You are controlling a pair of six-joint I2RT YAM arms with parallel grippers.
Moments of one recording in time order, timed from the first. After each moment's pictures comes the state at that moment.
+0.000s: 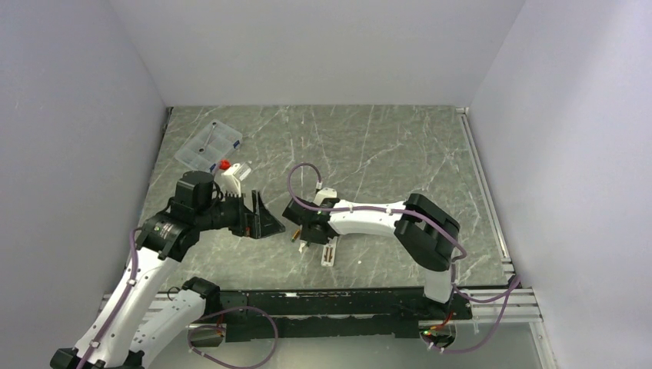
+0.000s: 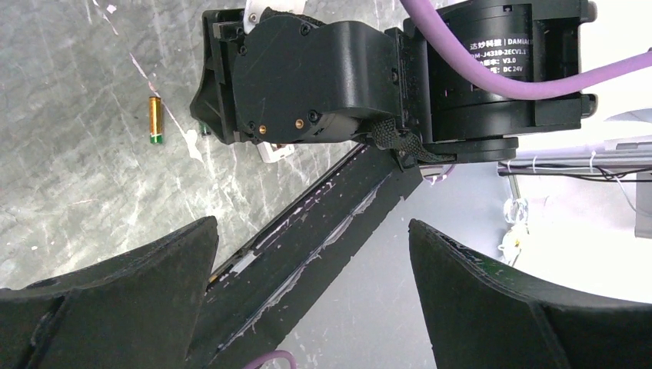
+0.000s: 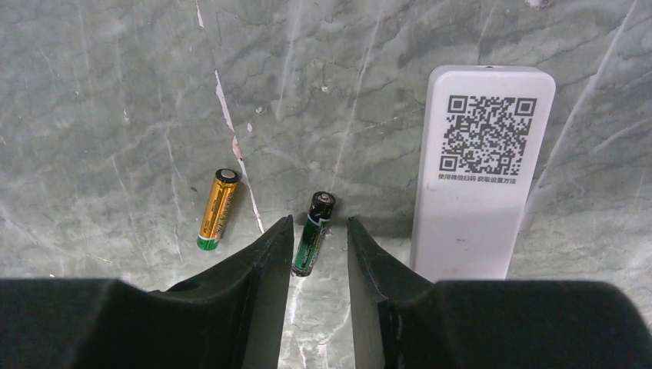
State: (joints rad) left arm -0.38 0.76 0.90 -0.77 0.62 -0.45; right arm 1.09 1.89 1.23 -0.59 0.35 1.25
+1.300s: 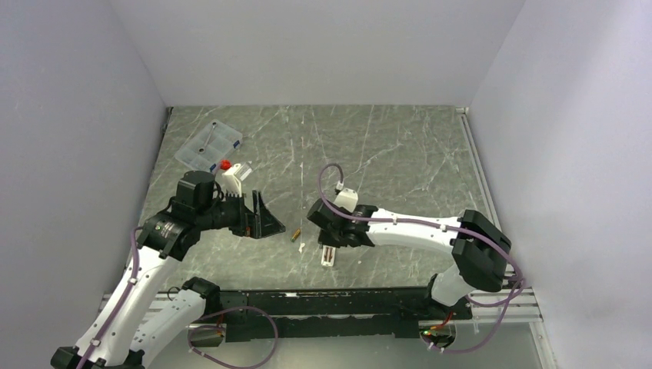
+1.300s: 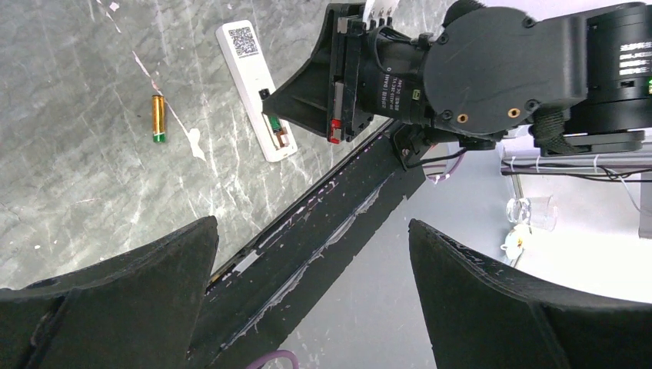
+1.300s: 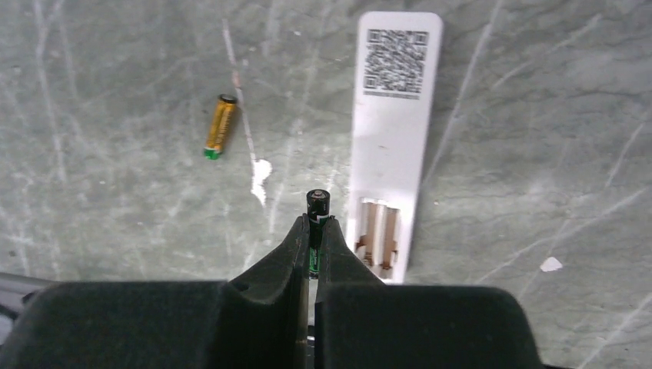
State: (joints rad) left arm -0.38 0.75 0.89 -0.77 0.62 -0.44; right arm 1.09 1.54 1.00 -0.54 0.32 1.22
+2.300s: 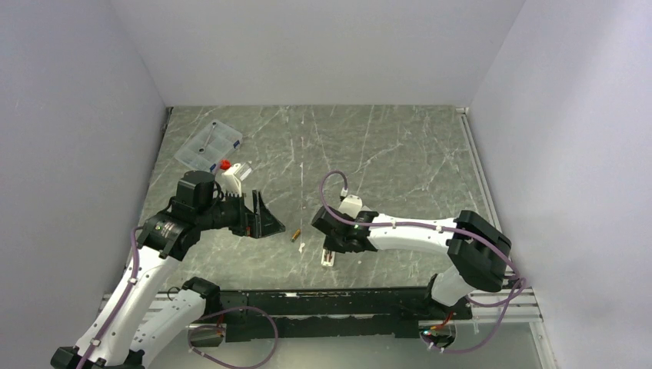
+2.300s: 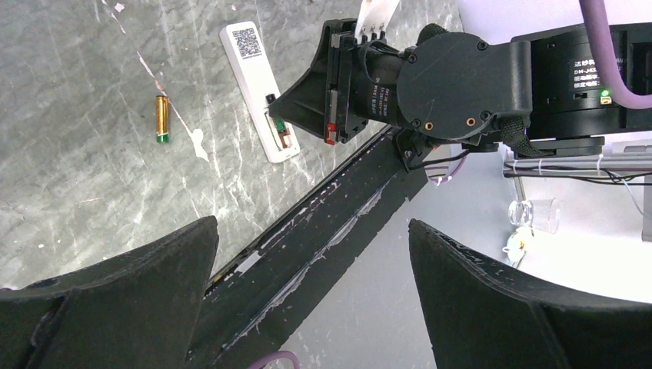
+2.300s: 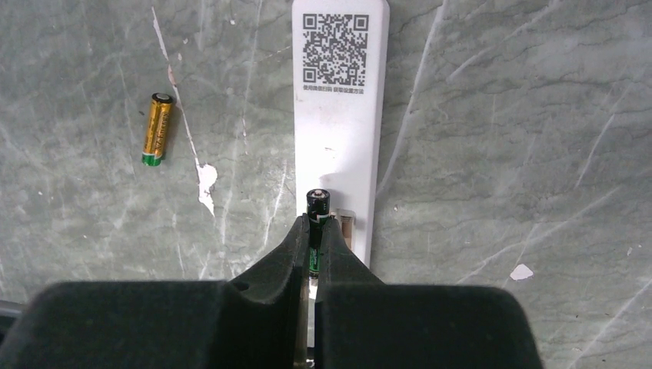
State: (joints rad) left arm -0.38 0.76 0.89 -0.77 0.61 -0.44; right arm 1.09 1.54 0.89 -0.48 0.33 1.23
